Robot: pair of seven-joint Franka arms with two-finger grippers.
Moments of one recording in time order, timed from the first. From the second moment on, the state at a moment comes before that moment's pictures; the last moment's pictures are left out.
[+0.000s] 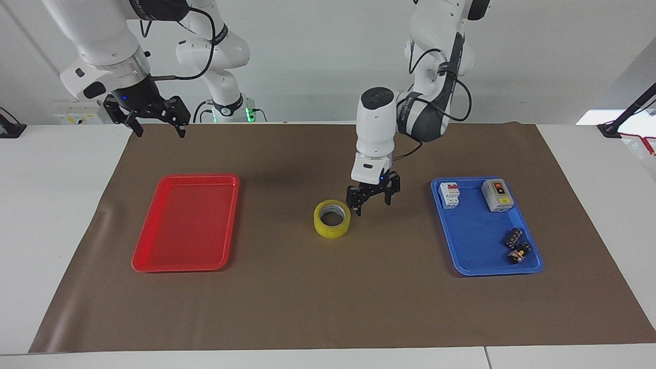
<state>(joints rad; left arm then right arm) -0.55 0.23 -0.02 -1.83 0.20 2.22 -0.94 0.09 0.04 -0.05 -1.46 0.00 1.45 0.07</state>
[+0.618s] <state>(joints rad) -0.23 0.05 -0.01 -1.83 0.04 1.96 -0.27 0.31 0.15 -0.02 -1.50 0.03 1.67 0.08</state>
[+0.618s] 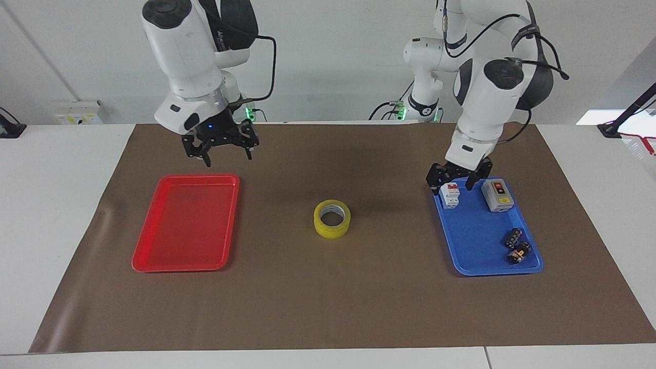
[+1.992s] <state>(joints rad) -0.03 -0.05 0.00 -1.65 0.02 1.56 0.00 0.55 0.49 -0.01 -1.74 0.02 2.30 0.24</state>
